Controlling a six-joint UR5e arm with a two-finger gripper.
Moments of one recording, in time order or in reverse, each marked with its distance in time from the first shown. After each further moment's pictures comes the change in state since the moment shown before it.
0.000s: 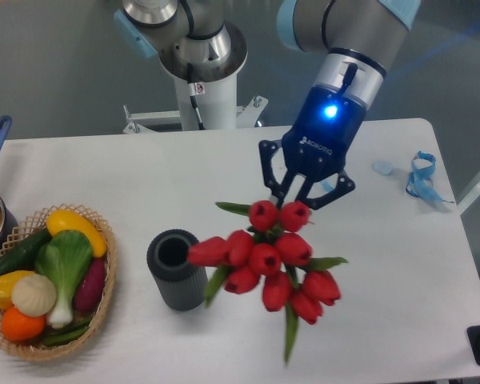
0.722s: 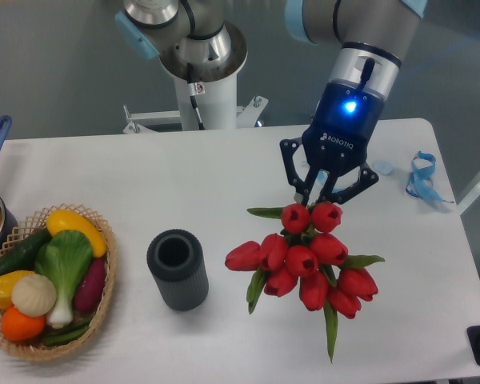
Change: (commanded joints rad) arm 0.038 0.008 0.031 -0.046 0.315 -0.092
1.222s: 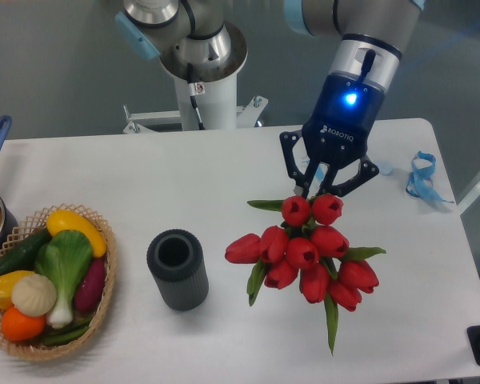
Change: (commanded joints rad) arm 0.008 0.015 0.006 -0.015 -0.005 -0.002
